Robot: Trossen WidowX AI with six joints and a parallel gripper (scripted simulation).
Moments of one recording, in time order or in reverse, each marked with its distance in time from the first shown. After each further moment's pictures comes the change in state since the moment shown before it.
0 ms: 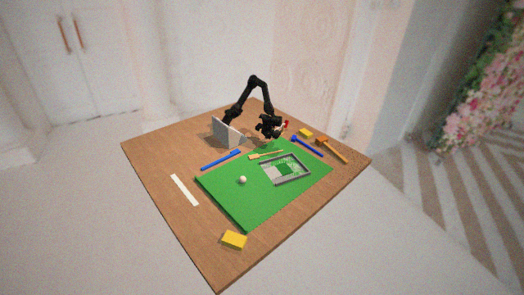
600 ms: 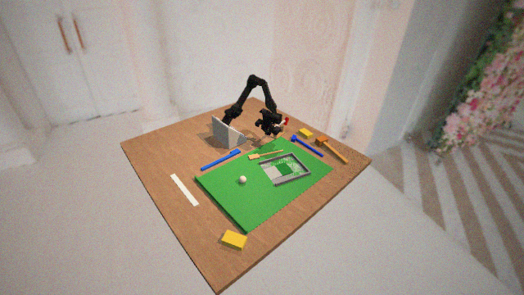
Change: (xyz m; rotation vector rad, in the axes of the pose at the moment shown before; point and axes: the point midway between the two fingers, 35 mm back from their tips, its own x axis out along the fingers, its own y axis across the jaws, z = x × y) arm -0.037 -0.002 0.001 0.015 0.027 0.014
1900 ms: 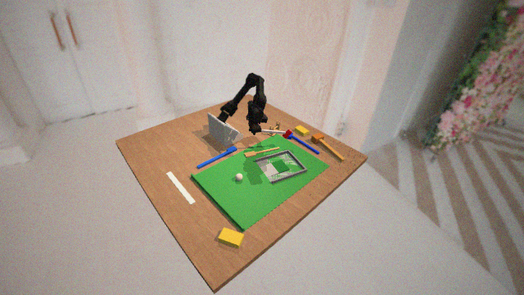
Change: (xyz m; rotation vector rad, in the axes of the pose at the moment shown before) arm -0.100 -0.010 -0.121 0.701 0.161 -0.138
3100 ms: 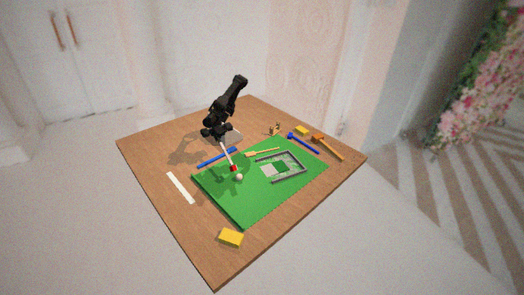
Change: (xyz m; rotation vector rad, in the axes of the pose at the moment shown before) arm -0.029 -0.052 -0.235 1.274 0.079 -0.053
